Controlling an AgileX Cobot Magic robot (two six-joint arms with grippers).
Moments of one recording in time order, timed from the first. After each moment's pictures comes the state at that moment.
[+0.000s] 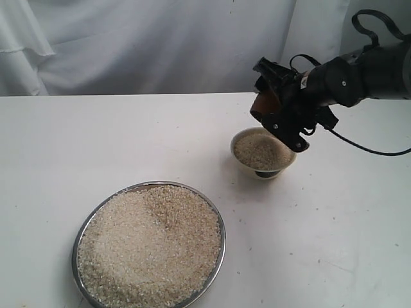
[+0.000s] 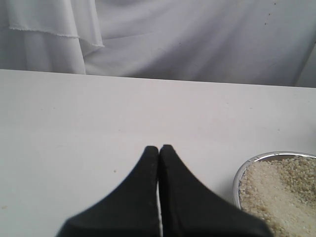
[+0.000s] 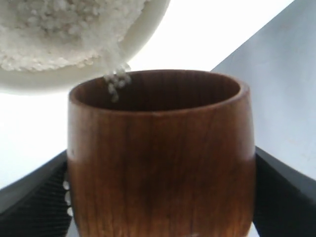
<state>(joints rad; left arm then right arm) 0.01 0.01 0.00 -0.04 0.29 0.01 0.43 1.94 -1.30 -0.17 0.16 -2.12</state>
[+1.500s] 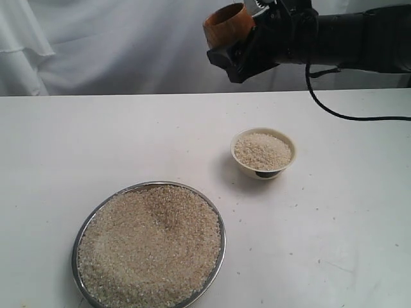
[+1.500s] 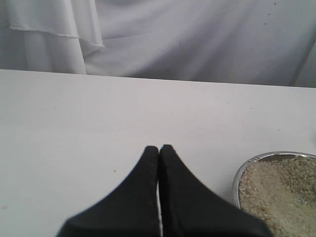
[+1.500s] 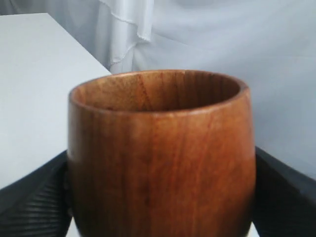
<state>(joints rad) 0.01 0.01 0.00 -0.04 0.29 0.01 0.41 1.80 -1.31 1.70 0.47 -2.11</state>
